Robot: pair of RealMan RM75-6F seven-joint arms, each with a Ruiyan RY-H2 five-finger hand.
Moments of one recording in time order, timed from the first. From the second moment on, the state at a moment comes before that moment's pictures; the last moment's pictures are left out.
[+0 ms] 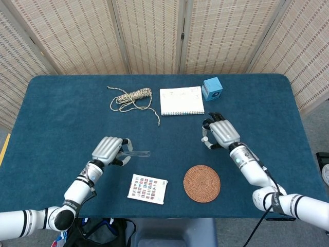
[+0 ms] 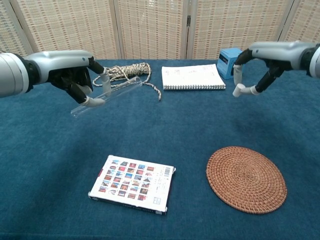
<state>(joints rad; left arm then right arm) -0.84 -1.34 -0.21 -1.81 0.80 0.96 0.38 0.76 -1.30 0.21 -1.52 -1.08 0.80 -0.15</state>
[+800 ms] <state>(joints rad) -0.92 -1.34 -0.28 -1.93 0.70 0.91 0.25 0.70 -1.12 0.30 -1.91 -1.36 0.96 0.17</state>
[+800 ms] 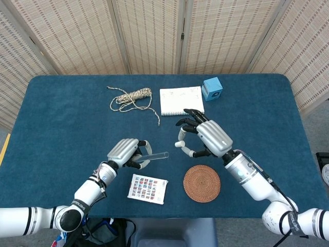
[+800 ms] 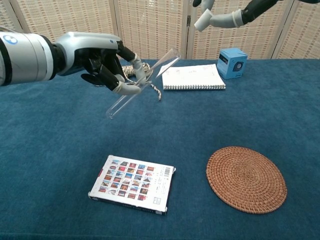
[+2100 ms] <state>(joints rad) -0.96 -1.32 -0.26 -1.96 0.66 0.90 0.18 0.73 -1.13 0.24 -1.93 -1.39 0.95 0.16</state>
